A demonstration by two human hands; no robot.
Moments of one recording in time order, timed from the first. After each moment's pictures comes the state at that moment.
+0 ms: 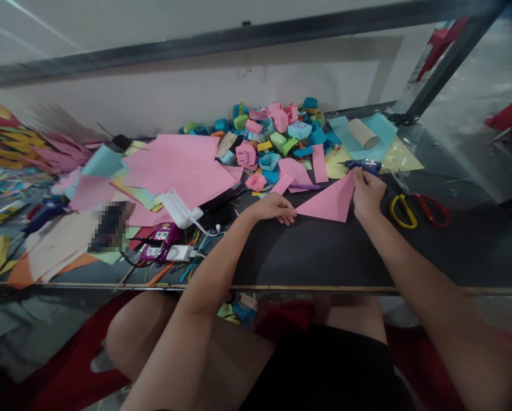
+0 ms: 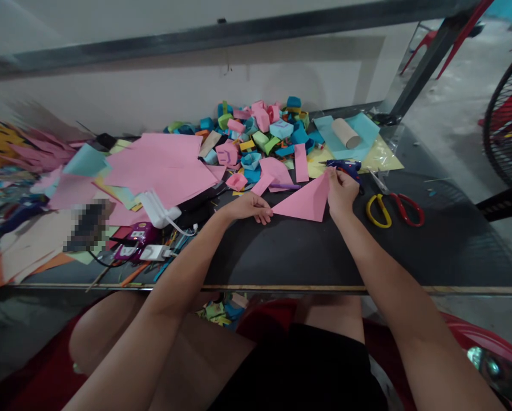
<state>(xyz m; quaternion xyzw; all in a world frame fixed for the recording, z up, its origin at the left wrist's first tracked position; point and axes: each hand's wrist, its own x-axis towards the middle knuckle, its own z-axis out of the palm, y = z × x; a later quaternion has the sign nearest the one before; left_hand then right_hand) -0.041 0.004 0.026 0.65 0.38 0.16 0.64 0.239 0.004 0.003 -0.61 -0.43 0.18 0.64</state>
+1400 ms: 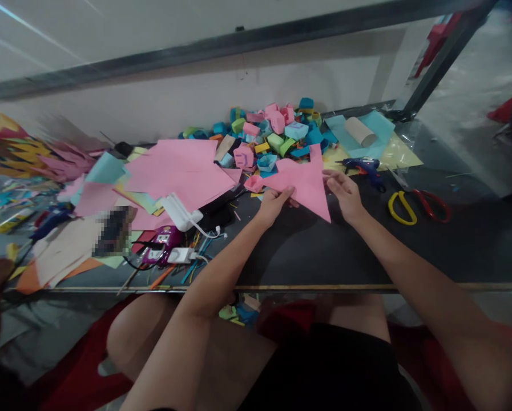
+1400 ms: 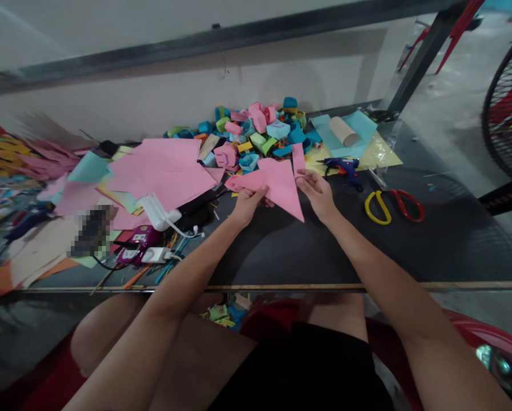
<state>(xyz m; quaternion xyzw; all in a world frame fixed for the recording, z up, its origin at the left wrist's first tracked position) -0.006 -0.011 0.014 0.56 0.44 0.45 0.53 0.204 -0.021 0.020 -0.44 -0.54 0.39 0.60</state>
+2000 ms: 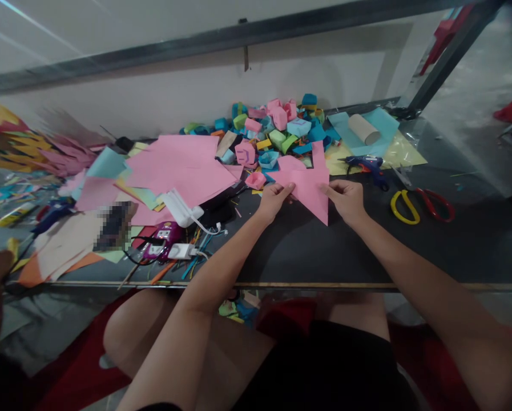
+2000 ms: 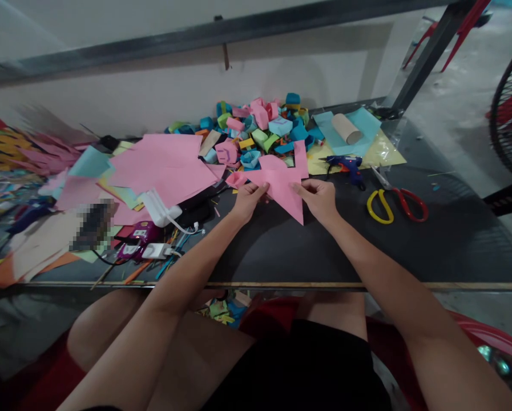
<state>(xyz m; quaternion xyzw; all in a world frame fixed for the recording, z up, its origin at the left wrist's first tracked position) -0.008 -0.006 0.013 0.53 0.46 0.48 0.53 0.196 -0.035 0.026 -0.50 -0.55 0.33 0.58</state>
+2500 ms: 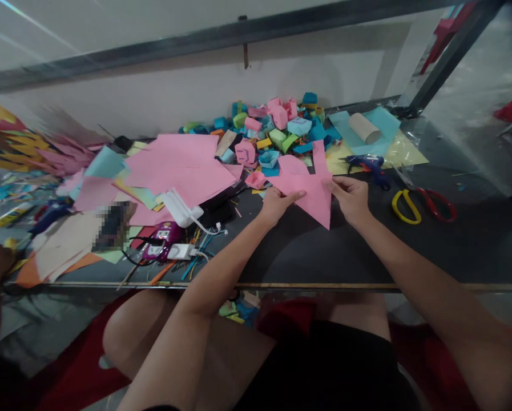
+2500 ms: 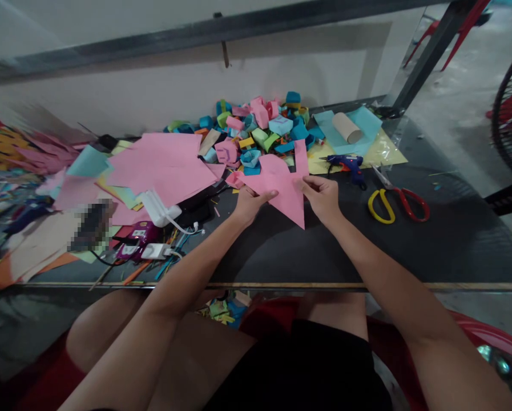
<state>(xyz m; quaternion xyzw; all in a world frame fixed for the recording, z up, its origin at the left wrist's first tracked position) -0.001 -0.018 0.009 0.53 0.41 0.54 0.51 0.196 -0.036 0.032 -0.46 -0.52 0.36 0.62</state>
